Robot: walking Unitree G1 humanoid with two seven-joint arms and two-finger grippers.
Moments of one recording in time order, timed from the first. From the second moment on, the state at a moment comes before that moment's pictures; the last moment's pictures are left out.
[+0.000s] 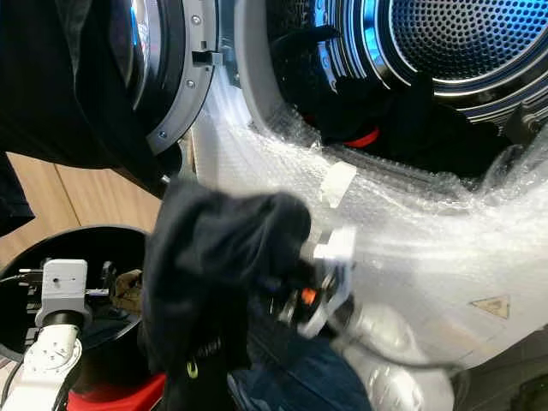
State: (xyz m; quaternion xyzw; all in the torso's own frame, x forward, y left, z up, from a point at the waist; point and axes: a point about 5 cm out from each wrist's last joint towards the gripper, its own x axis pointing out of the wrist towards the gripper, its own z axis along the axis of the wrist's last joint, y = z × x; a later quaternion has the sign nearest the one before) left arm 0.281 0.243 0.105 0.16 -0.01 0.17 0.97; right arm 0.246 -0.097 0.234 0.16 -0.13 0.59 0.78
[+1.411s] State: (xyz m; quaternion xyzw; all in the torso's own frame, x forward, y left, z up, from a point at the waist) left arm 0.293 0.238 0.090 0.13 0.00 0.18 0.97; right arm 0.412 -0.165 0.407 0.13 -0.17 0.15 0.97
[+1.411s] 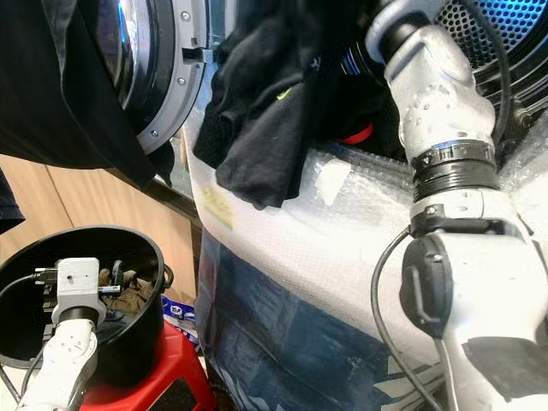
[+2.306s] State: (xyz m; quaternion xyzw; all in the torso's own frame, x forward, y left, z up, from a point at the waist) left arm 0.295 0.226 0.087 0.12 0.00 0.18 0.98; right arm 0.420 -0.195 0.388 0.08 -0.13 -0.06 0.99
